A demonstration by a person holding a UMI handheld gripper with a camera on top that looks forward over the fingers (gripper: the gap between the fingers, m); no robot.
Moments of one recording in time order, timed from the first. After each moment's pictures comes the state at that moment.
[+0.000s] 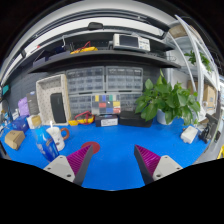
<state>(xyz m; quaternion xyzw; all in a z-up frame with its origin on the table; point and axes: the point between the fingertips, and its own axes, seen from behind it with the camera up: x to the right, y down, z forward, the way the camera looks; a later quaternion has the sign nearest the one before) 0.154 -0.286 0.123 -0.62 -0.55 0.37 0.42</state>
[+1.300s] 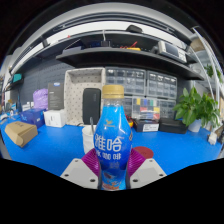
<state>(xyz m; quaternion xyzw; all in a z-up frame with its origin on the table) 0.091 -0.488 0.069 -0.54 -0.58 0.42 0.44</state>
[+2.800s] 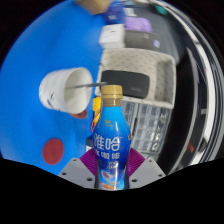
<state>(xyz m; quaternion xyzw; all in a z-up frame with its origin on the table) -0.051 -0.419 0.134 0.03 -0.80 -0.09 0.59</state>
